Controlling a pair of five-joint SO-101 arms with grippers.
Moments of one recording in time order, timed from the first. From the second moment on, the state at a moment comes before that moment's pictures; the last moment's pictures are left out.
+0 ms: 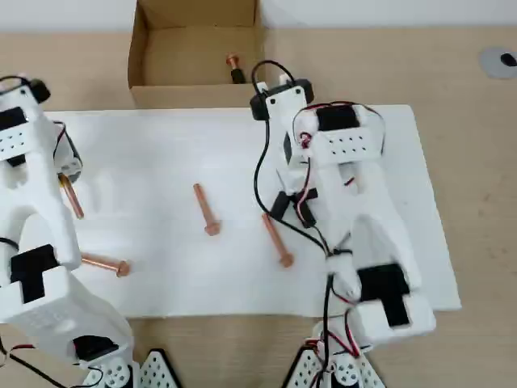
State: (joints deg) left arm -26.2 11.6 -0.8 77.3 -3.3; right arm -13.8 4.1 6.3 86.5 0.1
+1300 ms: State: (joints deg) left arm -27.3 0.8 21.1 65.9 -3.9; right arm -14.3 37.8 -29.1 91.6 -12.2
